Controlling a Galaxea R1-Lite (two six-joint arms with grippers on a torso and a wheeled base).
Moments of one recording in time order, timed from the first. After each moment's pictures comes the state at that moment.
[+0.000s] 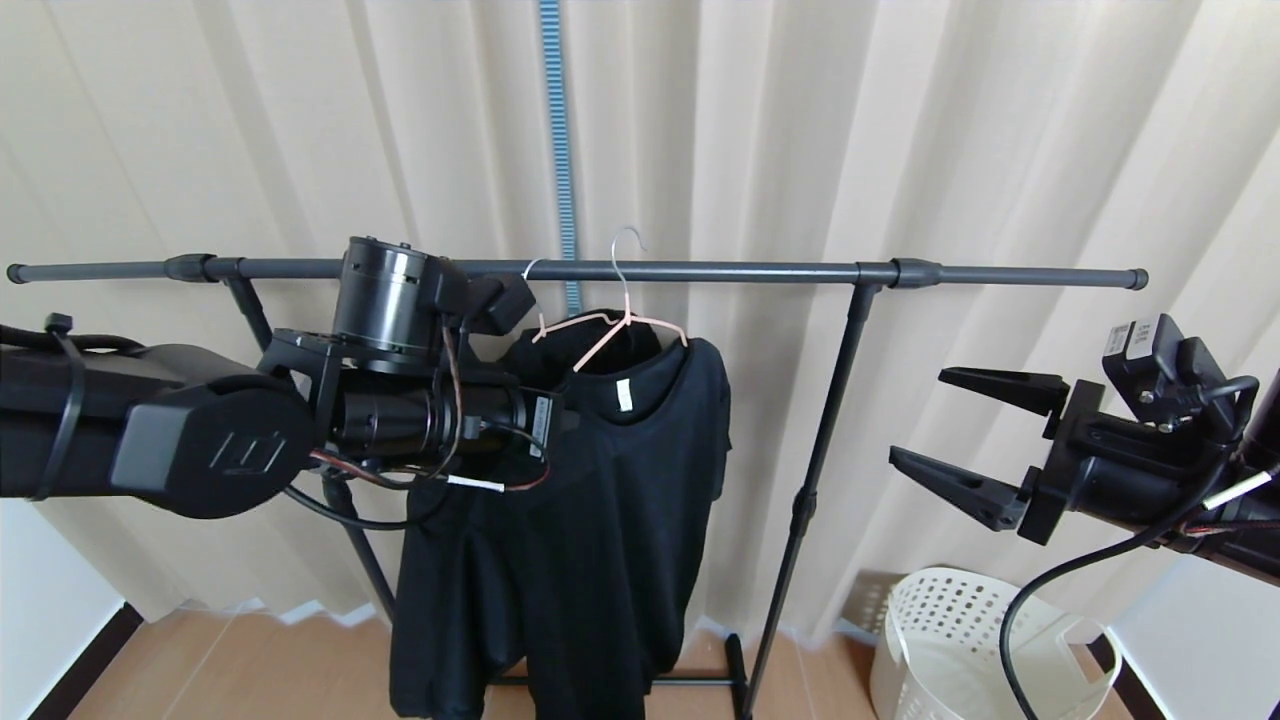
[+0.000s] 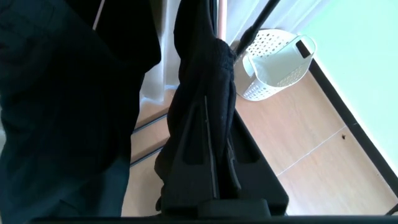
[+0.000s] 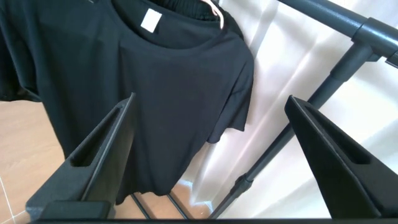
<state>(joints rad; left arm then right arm) -0.48 1.80 -1.12 -0.14 -0.15 -0.09 0.15 1.54 -0.46 -0.94 0.62 -0.25</state>
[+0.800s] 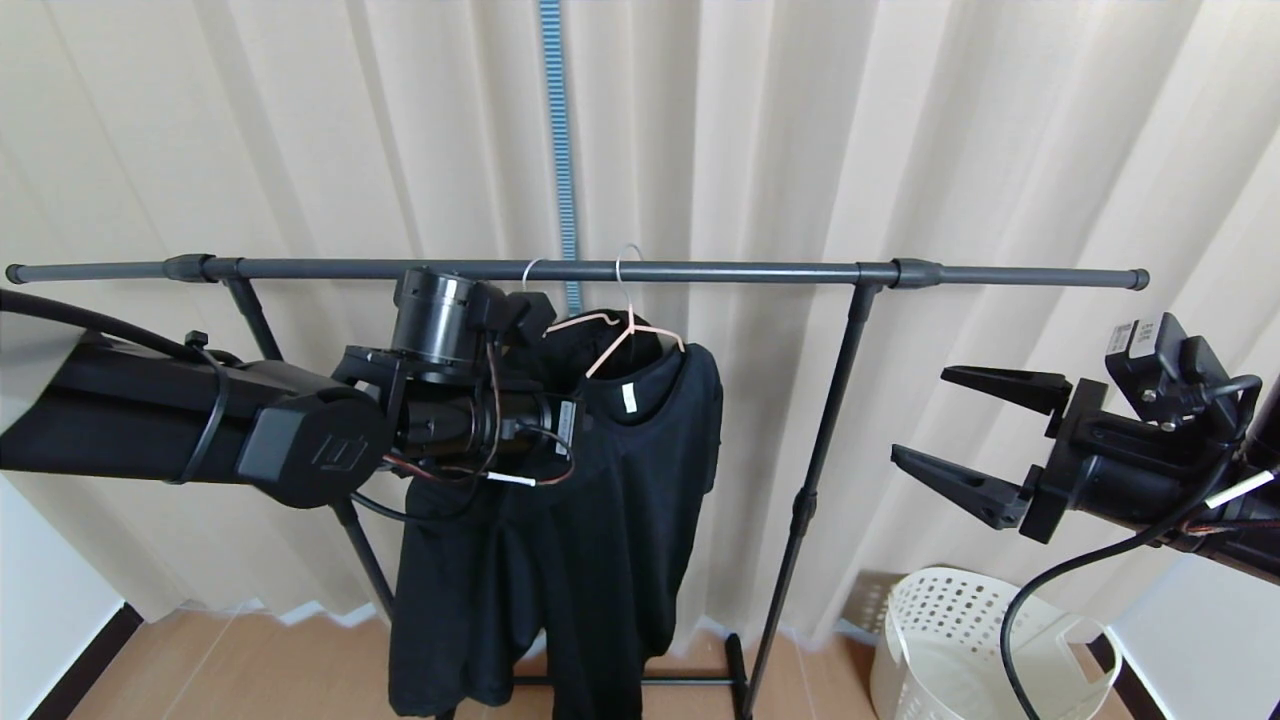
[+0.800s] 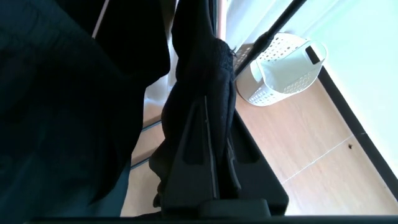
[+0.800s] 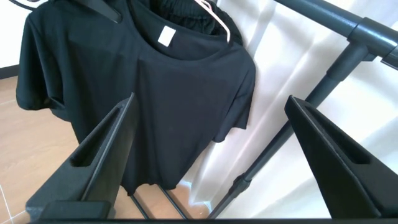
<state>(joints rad) -0.48 1.92 -1.17 -0.21 -0.13 -0.11 0.14 1.54 -0.46 -0.95 0.62 -0.25</state>
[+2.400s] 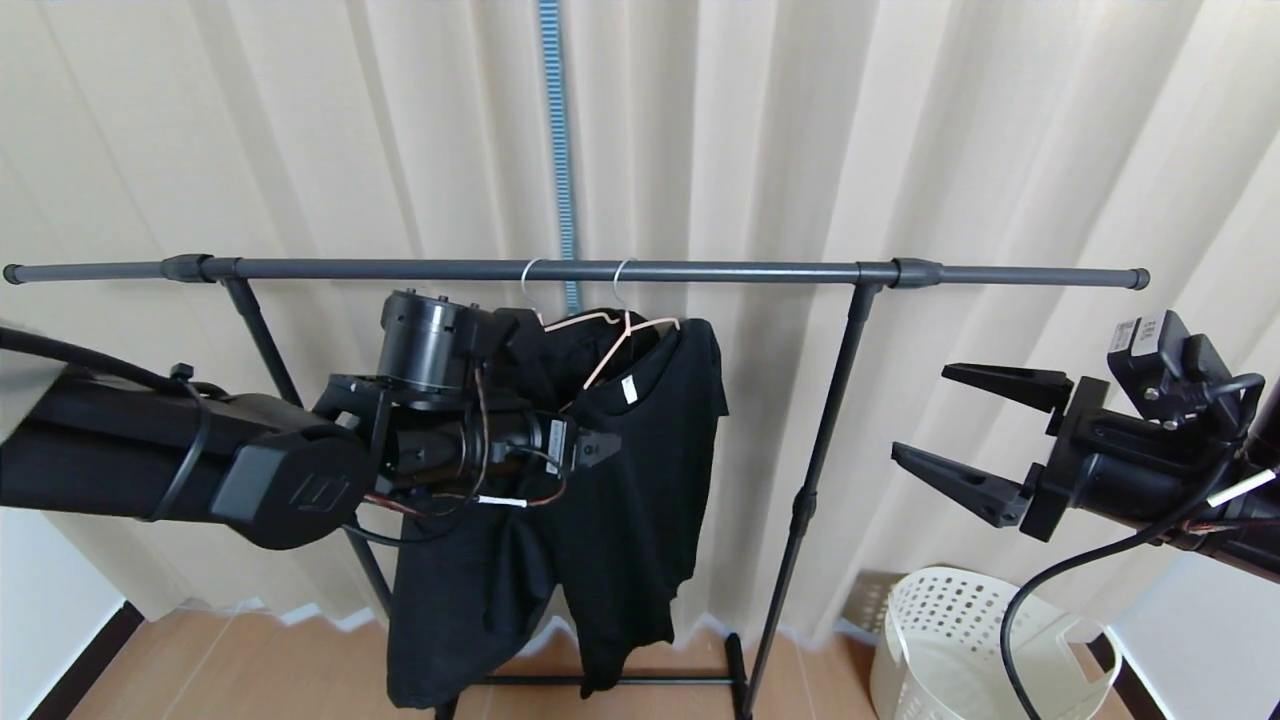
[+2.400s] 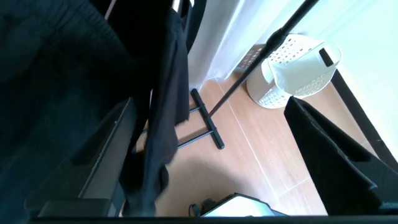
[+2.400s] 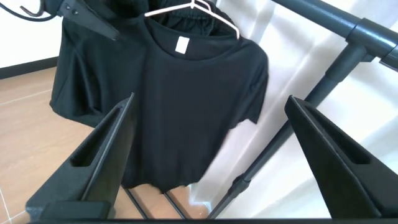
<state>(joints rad) -0.48 1.87 -1.04 -0.31 -0.07 -0.11 0.14 1.54 -0.47 -0.95 0.62 -0.25</state>
